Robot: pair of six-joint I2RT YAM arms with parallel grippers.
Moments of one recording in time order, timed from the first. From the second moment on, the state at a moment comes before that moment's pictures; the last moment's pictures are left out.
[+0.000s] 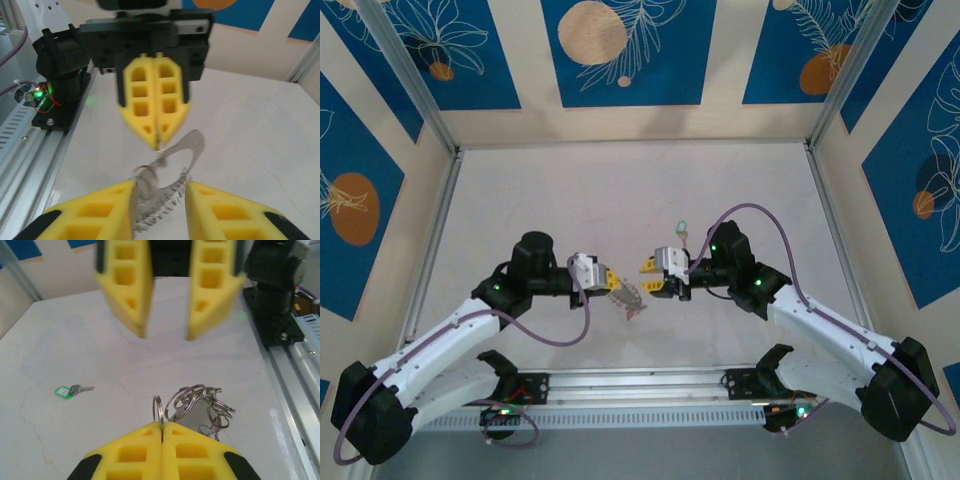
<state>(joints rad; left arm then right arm) -0.63 0.93 0.61 -0.14 0.75 0.58 0.68 1.00 0.67 -0.06 -0.74 -0.51</state>
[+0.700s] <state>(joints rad) -0.63 0.92 0.59 -0.06 0.83 0.56 0.80 1.13 0.67 0.09 -0.69 -0.65</state>
